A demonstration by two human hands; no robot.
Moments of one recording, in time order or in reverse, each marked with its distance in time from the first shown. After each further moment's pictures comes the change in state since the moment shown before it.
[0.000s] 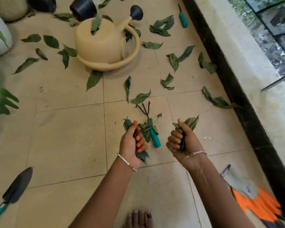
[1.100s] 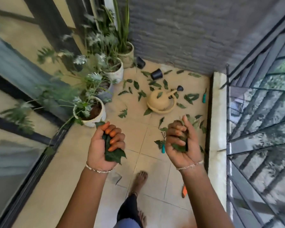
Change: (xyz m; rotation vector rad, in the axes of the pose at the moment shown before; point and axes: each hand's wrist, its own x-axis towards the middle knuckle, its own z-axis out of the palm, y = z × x) left_hand -0.683 0.269 0.078 -0.677 -0.411 0.235; right_hand -0.616 -0.091 0.360 0.089 -0.651 0.377
